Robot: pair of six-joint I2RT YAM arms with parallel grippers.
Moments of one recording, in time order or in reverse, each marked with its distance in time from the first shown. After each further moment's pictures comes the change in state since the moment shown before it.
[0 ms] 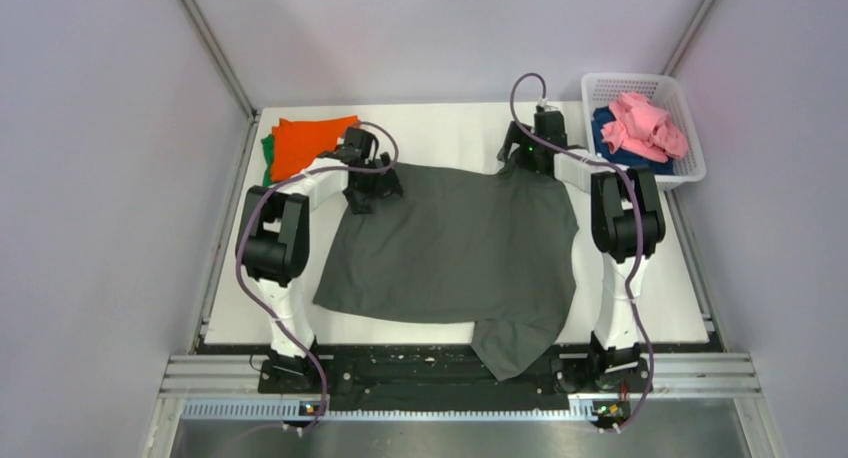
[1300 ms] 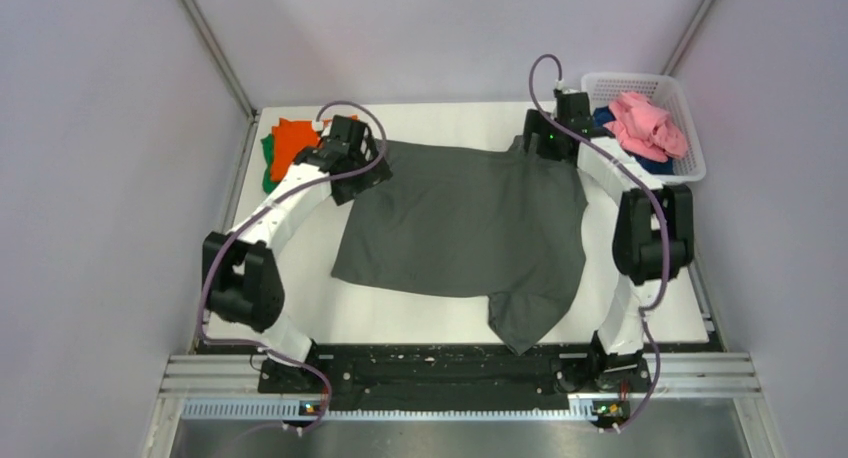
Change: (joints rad) left arm -0.059 -0.257 0.060 -0.148 -0.225 -0.085; right arm -0.072 -0.093 0.169 -0.302 0.021 -0.164
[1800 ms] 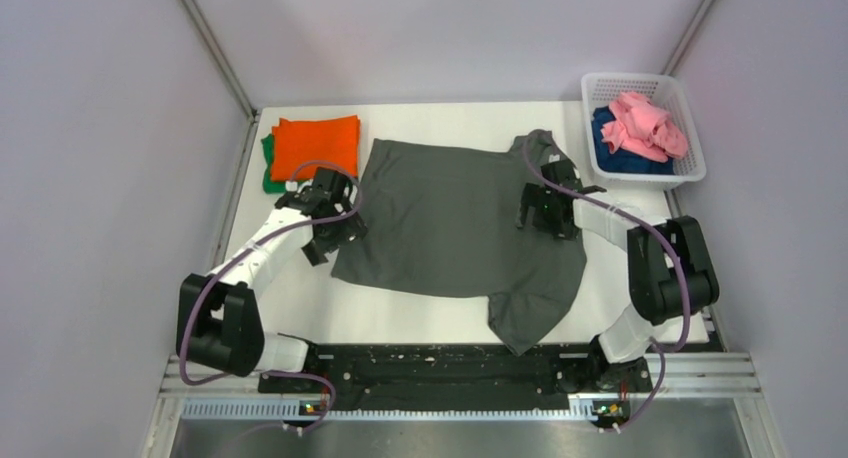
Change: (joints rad) left arm 0.047 -0.301 -0.437 -0.157 -0.069 -0.091; right arm 0.128 -0.392 -0.677 -0.043 0.103 0.198
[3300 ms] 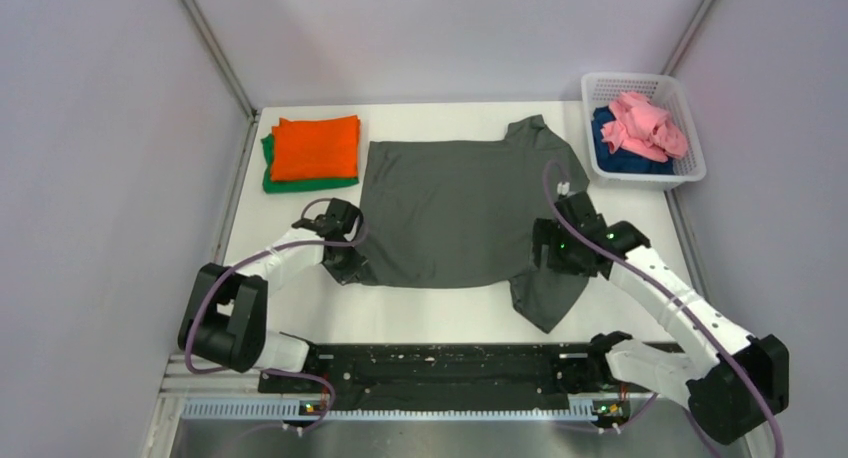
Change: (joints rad) left arm -0.055 0.017 -0.262 0.164 0.115 -0.197; right arm 0.142 -0.565 -0.103 -0.459 0.068 0.015
